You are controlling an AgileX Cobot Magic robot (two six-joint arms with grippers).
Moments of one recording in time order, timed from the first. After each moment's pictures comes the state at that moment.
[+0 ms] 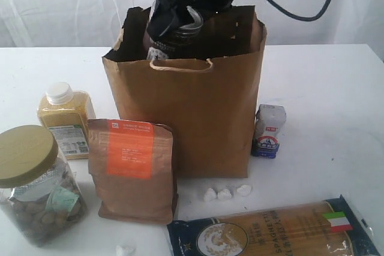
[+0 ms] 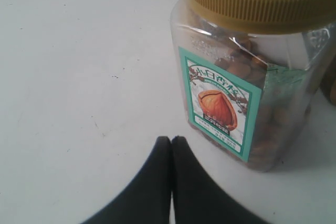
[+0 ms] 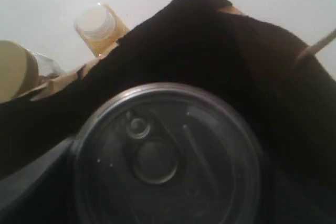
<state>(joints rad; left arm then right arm) -0.07 0.00 0.02 -0.15 0.51 0.26 0.44 1.88 -1.92 0.54 1.17 -0.54</state>
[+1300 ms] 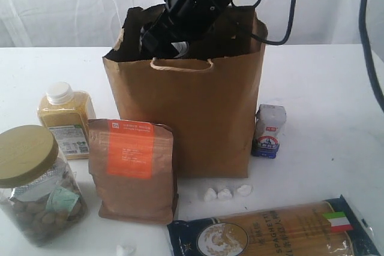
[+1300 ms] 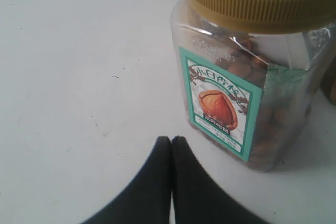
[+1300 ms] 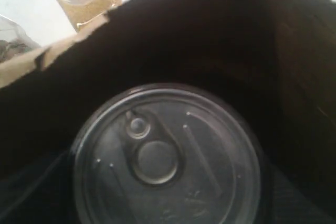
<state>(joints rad) -0.07 0.00 0.02 -0.15 0.51 0.26 0.52 1.96 -1.92 0.43 1.12 -0.57</state>
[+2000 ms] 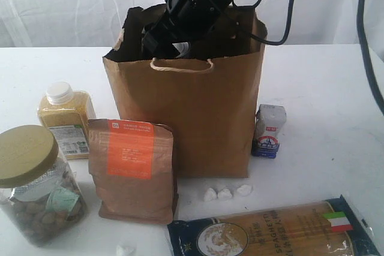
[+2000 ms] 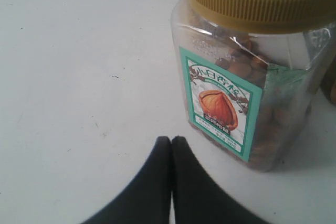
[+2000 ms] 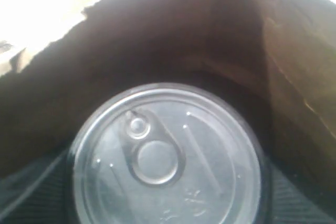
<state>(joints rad) -0.07 0.00 0.02 -0.15 0.51 0.26 0.53 1.97 -1.92 0.39 1.10 -0.53</state>
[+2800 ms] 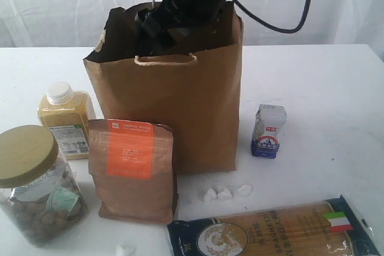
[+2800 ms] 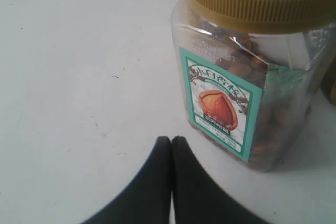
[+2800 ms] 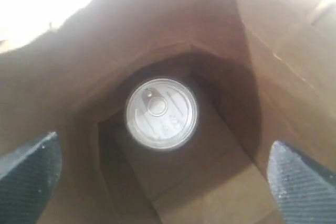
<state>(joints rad) -0.07 0.00 0.02 -0.15 0.51 0.26 0.53 1.89 -1.92 0.40 1.14 -0.53</state>
